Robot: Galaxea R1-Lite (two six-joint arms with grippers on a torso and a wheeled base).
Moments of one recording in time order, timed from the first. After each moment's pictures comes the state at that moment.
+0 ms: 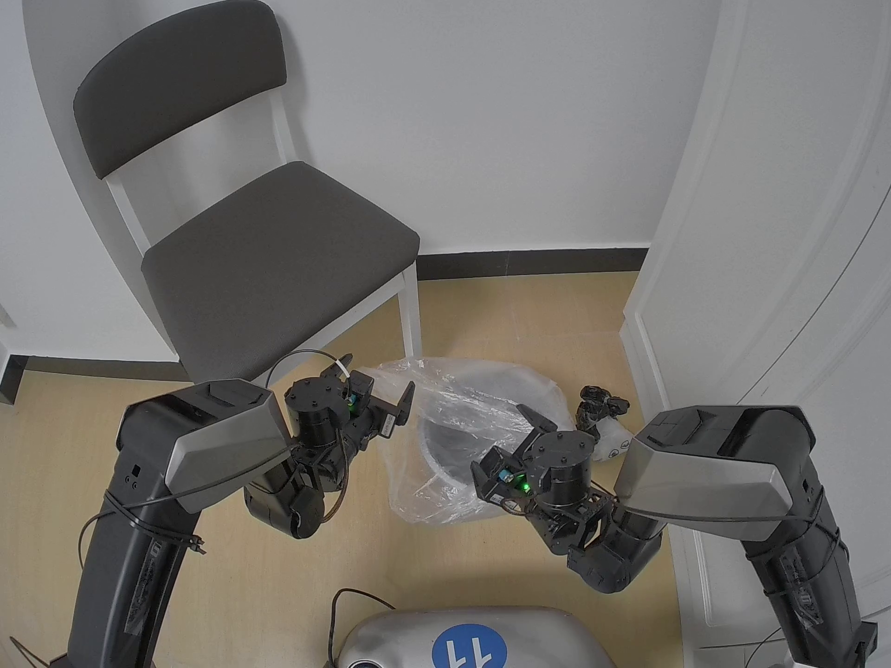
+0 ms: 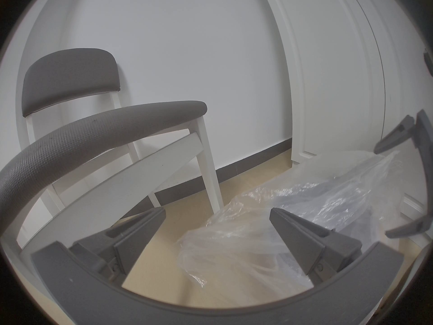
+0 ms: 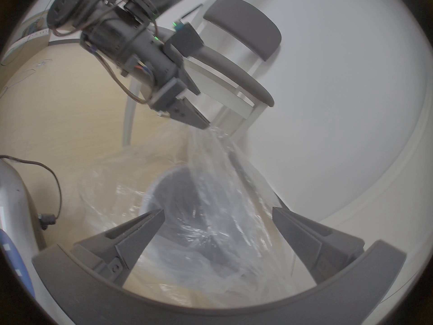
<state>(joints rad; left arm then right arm) -0.40 2.66 -1.17 -1.47 0.10 0.30 0.67 2.57 -0.98 -1.40 -0.36 -0.75</state>
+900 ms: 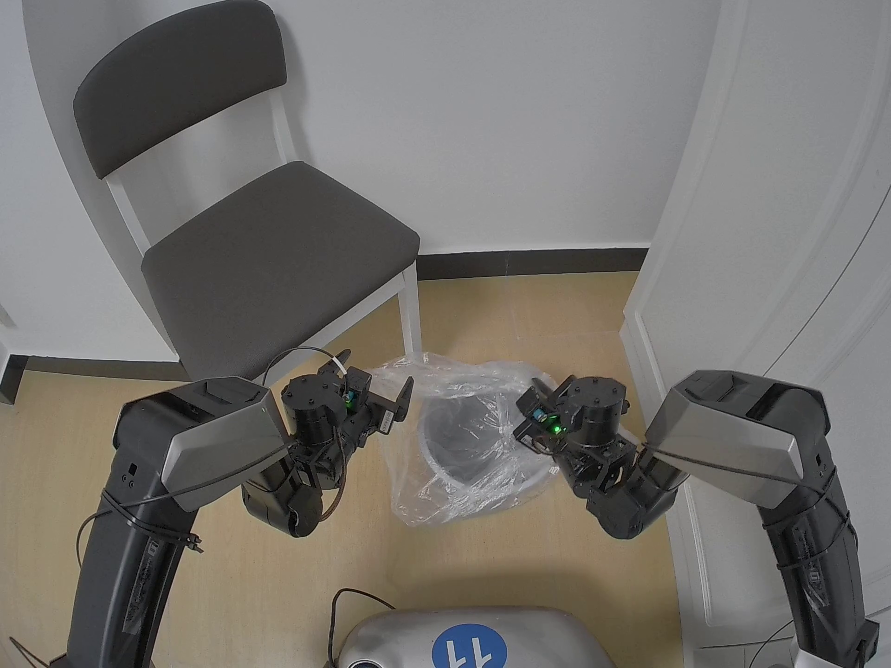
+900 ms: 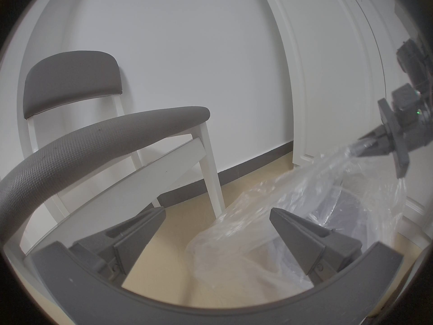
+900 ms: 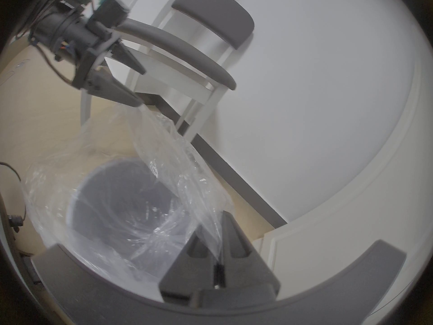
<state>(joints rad) -0.39 2.65 -1.16 -1.49 0.09 0.30 0.53 2.57 -1.15 -1.33 -0.35 -0.76</state>
